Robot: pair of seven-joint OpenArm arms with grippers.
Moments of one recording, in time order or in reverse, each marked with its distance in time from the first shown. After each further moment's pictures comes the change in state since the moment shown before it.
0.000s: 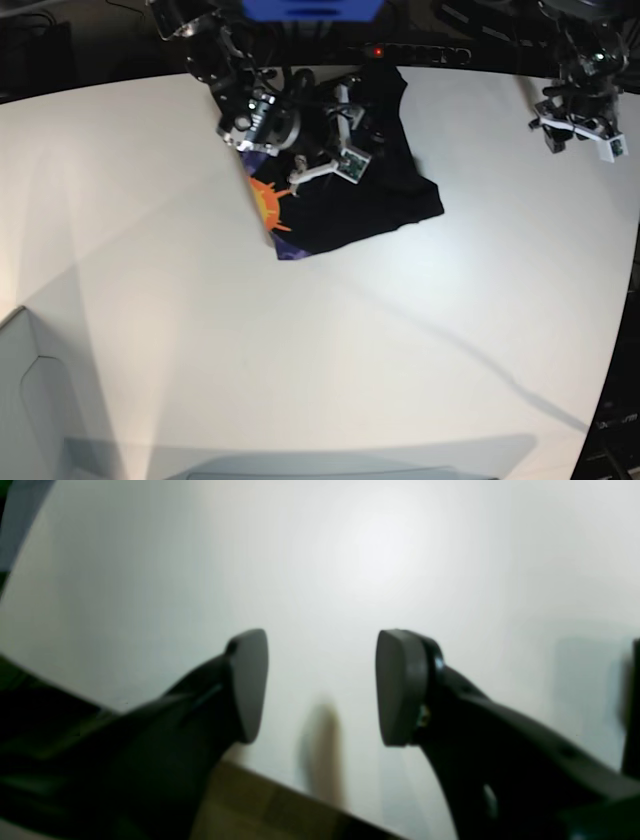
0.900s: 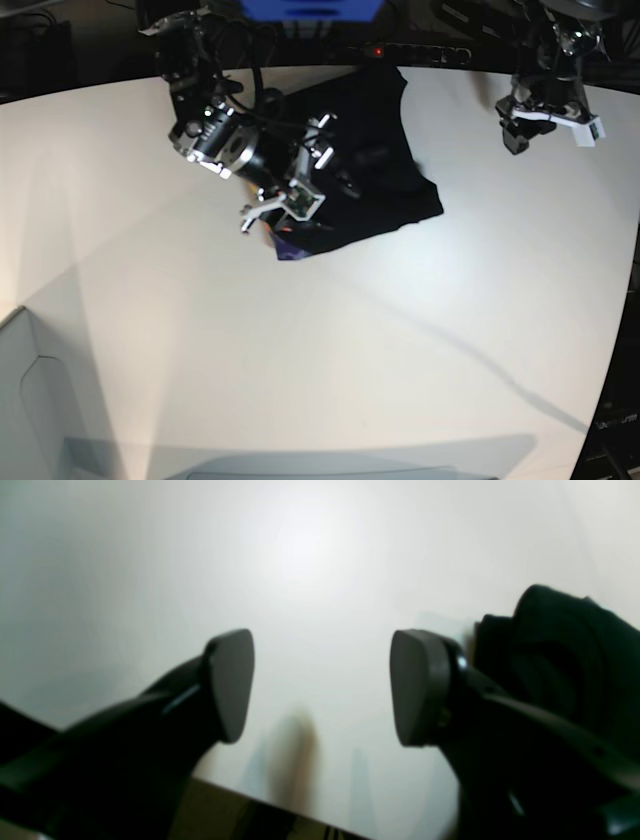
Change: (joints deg) left arm 1.8 8.5 0.4 4.5 -11.6 0.0 0.0; right arm -1.6 1.1 11.3 12.5 0.1 0.0 5.9
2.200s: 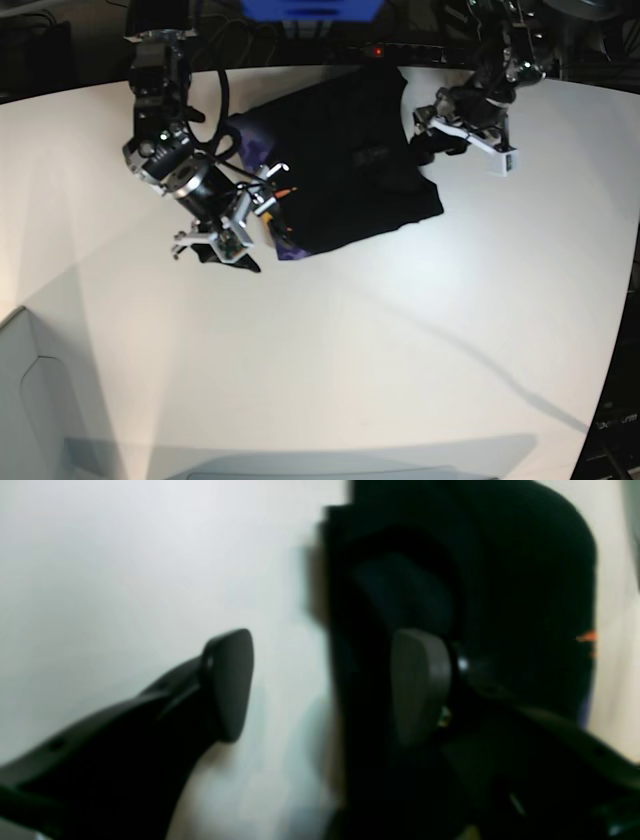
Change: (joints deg) left arm -2.8 -2.6 23.4 -3.8 -1.5 0.2 -0.6; right arm 2.5 -1.9 15.2 -0.2 0.0 0.0 -0.2
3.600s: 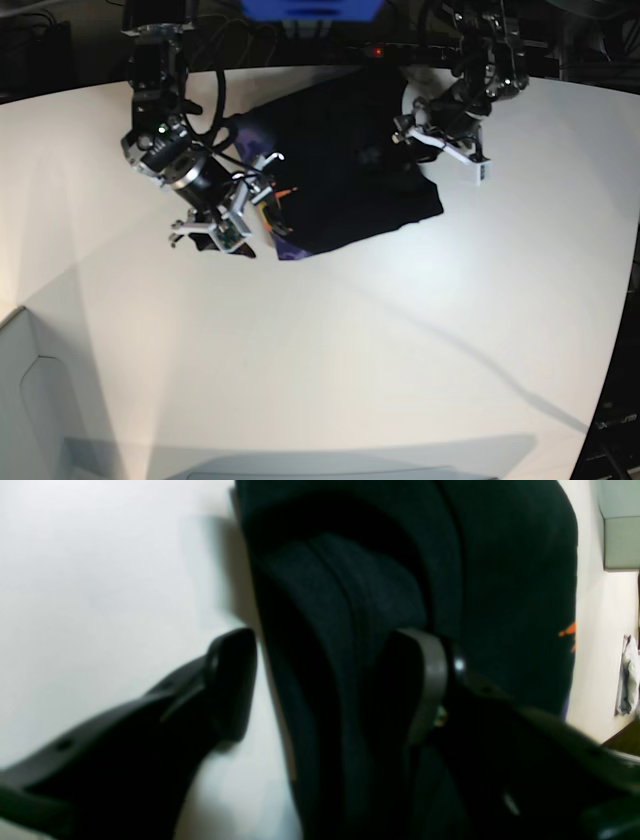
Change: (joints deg) left arm -4.4 0.0 5.1 -9.9 -1.6 -1.1 -2.2; right arm -1.7 0.8 0.0 0.0 0.0 0.0 -2.2
